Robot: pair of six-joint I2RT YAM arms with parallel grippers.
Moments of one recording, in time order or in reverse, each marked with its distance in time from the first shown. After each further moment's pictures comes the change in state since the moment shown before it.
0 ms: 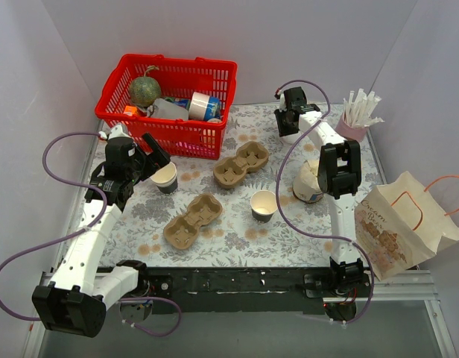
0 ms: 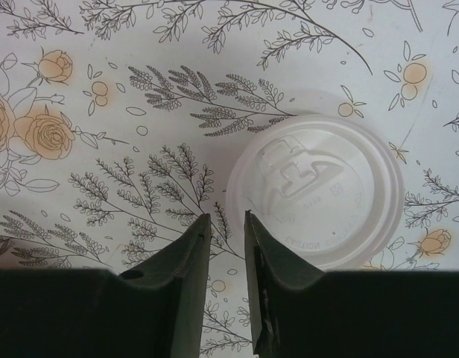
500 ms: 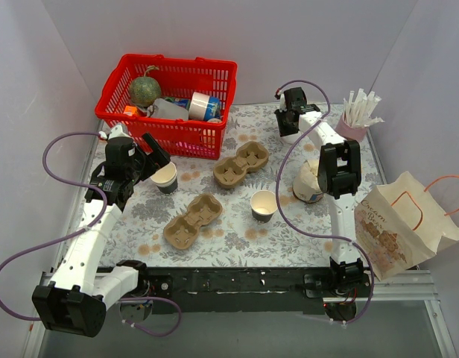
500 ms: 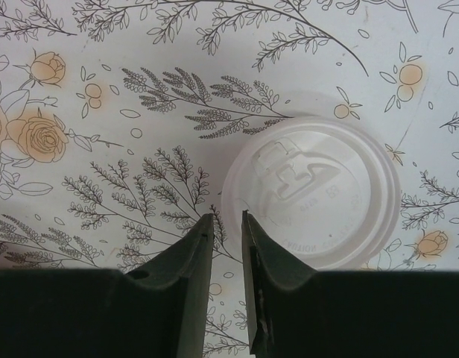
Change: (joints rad) left arm 0.000 0.002 0.000 0.004 0.000 0.000; right arm -0.001 0.003 0.000 0.012 0.007 -0.001
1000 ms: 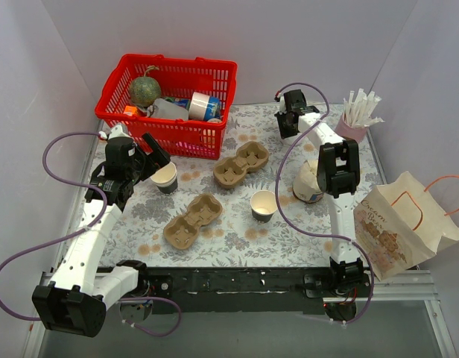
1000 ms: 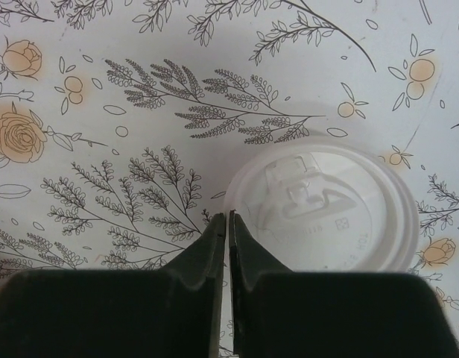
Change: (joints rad) left arm 0.000 0.000 0.000 0.000 0.000 0.000; right arm -0.004 0.027 0.000 0.001 0.000 -0.017
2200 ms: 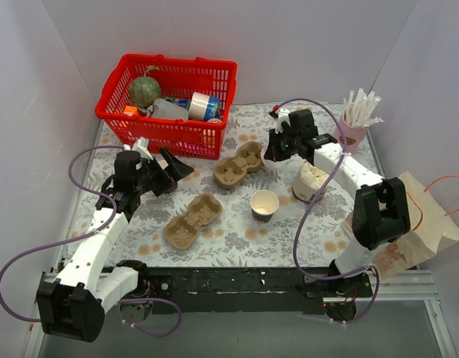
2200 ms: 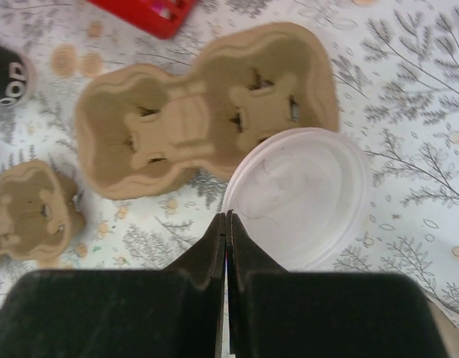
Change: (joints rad) left arm -0.013 -0.036 -0.213 0.204 0.415 -0.121; right arm 0.124 -0.727 -0.795 0.238 -0.351 0.153
